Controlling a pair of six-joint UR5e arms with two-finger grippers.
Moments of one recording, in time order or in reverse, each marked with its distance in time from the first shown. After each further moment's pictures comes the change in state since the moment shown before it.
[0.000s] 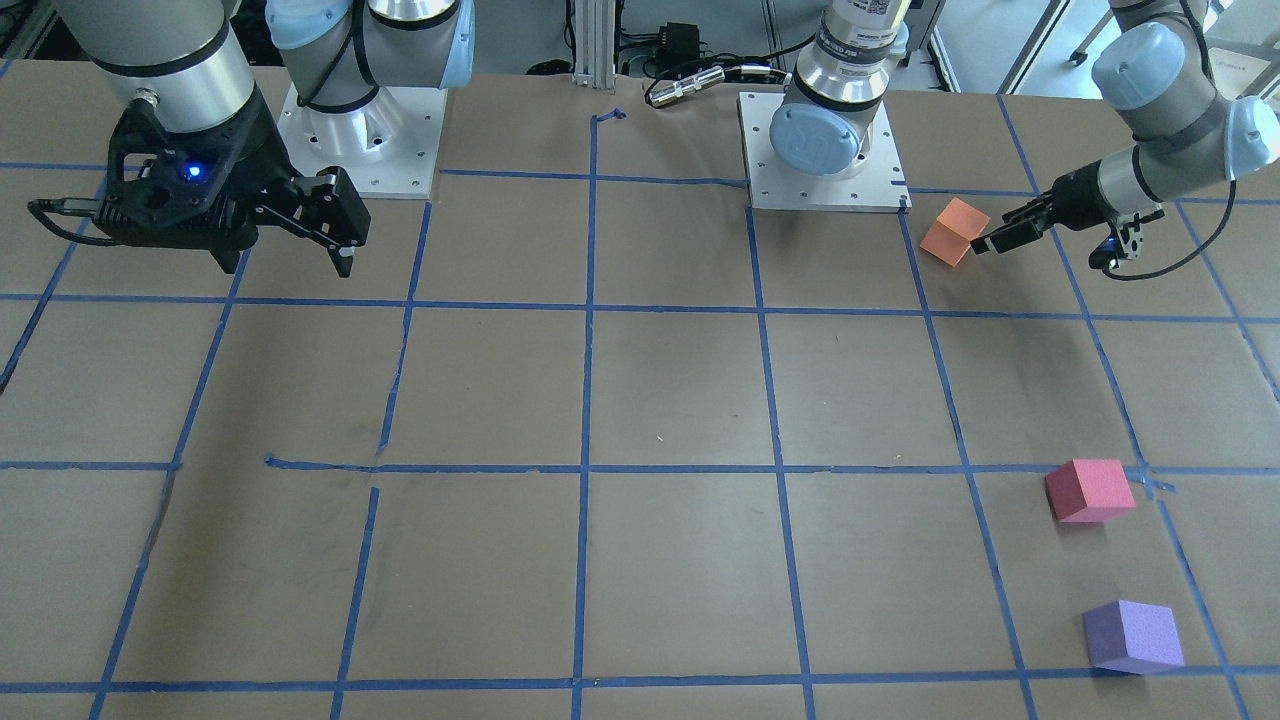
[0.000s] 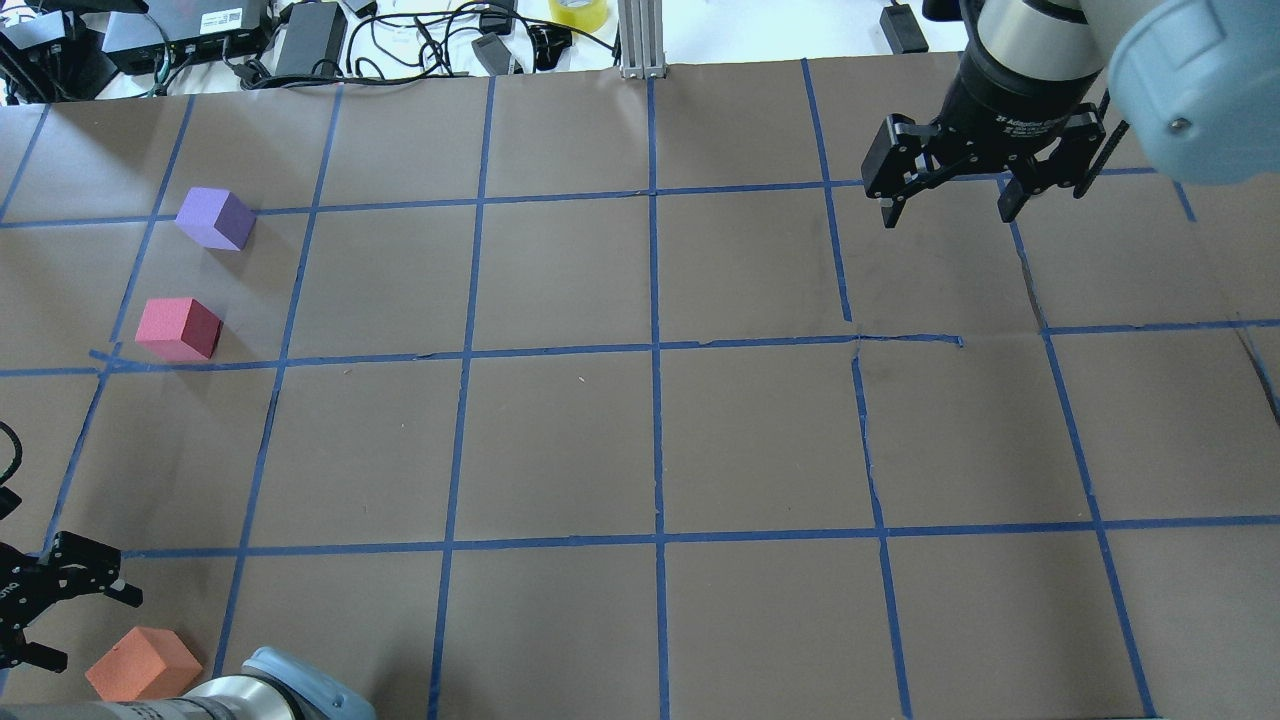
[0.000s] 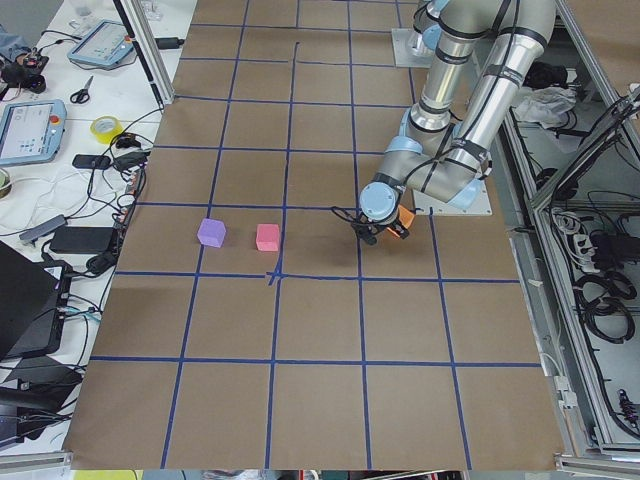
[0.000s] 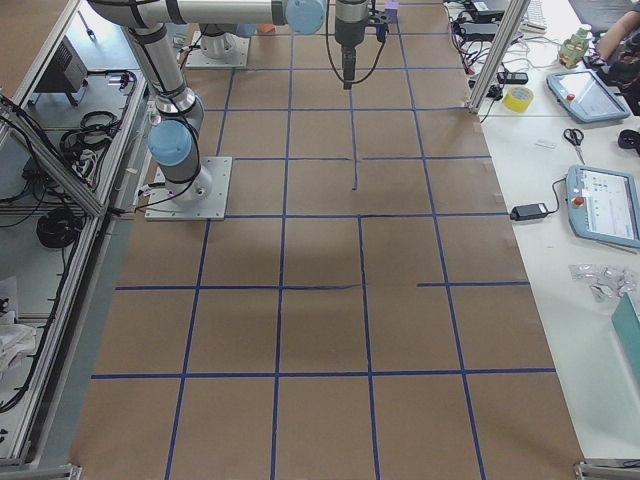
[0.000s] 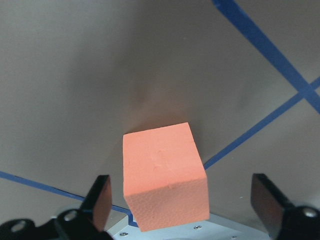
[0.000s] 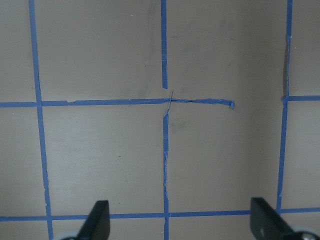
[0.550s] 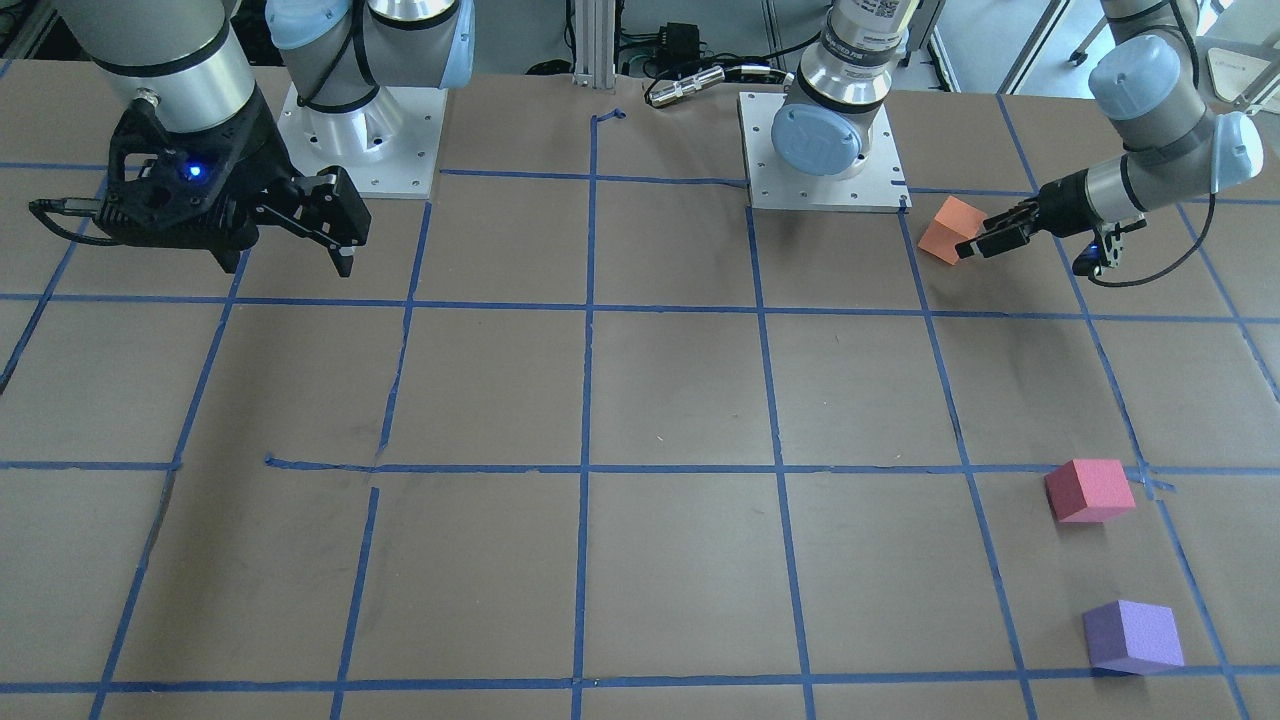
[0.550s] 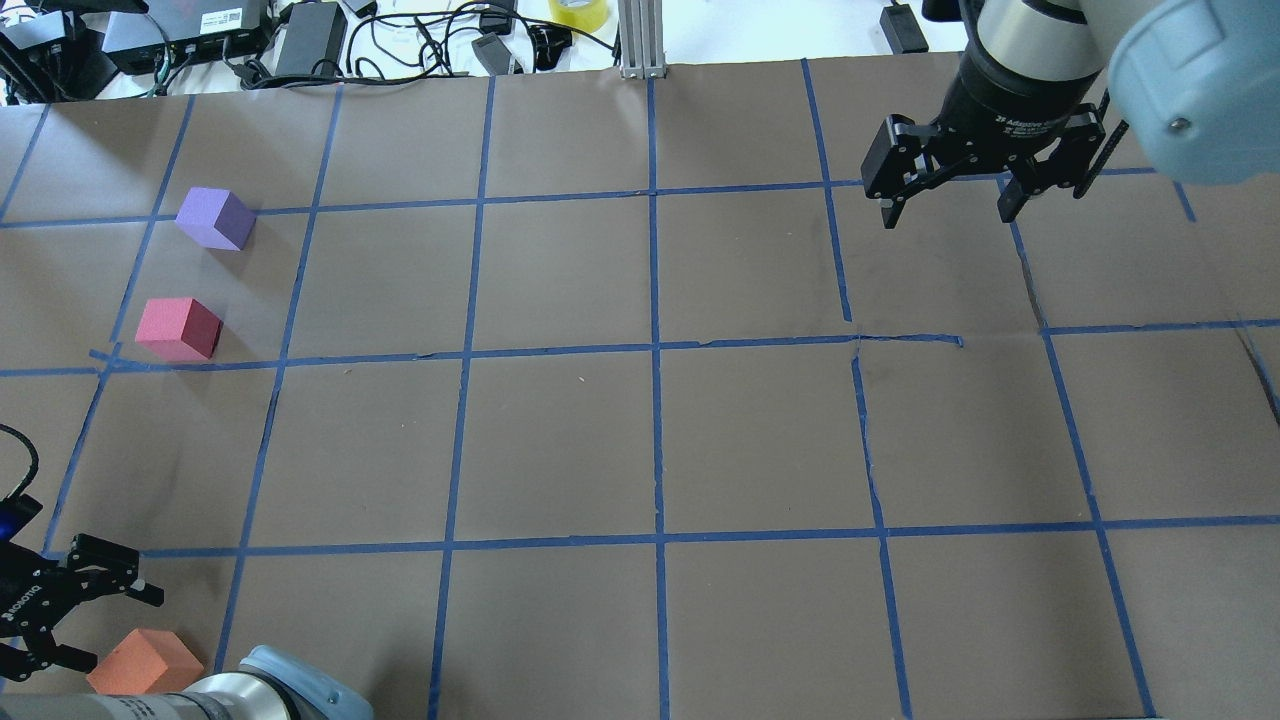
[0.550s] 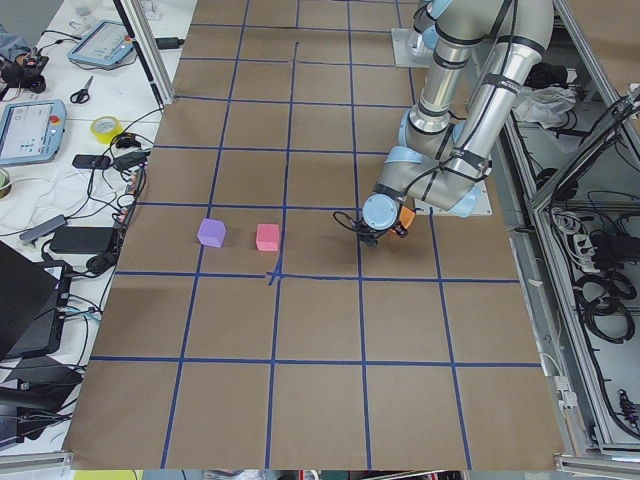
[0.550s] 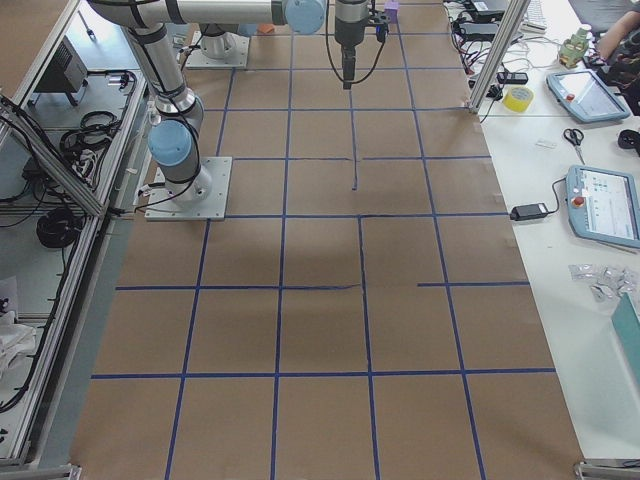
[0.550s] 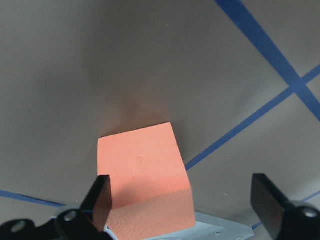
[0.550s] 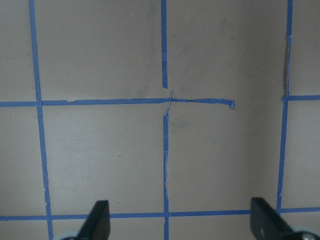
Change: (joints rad) left arm 0.013 -0.030 -0.012 -0.015 -0.025 0.011; right arm 0.000 0.000 0.000 0.001 0.000 0.000
